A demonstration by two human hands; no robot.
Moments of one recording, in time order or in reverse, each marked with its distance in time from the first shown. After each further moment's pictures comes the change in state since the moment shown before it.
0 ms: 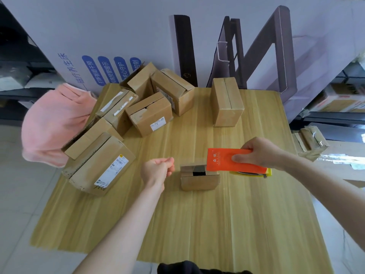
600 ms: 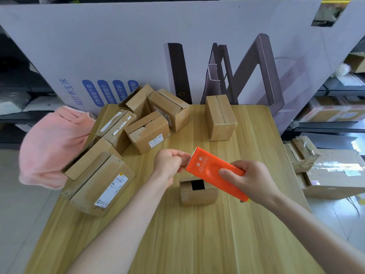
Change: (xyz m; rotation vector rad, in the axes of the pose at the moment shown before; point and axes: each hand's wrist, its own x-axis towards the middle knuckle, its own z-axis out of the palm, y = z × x) left_hand -0.034 0.083 0.022 0.153 -0.331 0.144; right_hand -0.071 -0.043 0.035 0.424 0.364 -0.125
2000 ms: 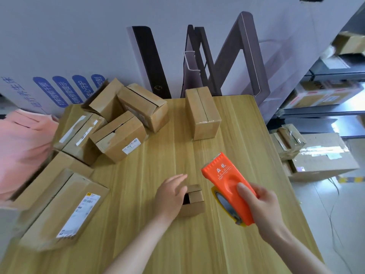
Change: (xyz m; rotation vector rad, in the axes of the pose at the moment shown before) left_hand 0.058 -0.105 0.058 0.565 -0.138 0.382; right_hand 0.006 0.056 0.000 0.573 0.266 0.368
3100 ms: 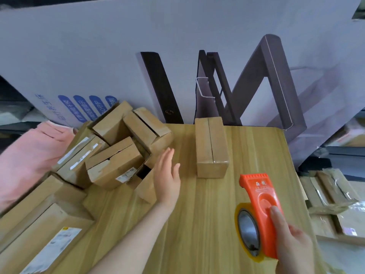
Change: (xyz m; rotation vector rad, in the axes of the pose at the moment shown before) left_hand 0.177 0.046 0.024 0.157 0.658 0.116; right_hand 0.163 0.001 -0.040 0.090 0.251 0.107
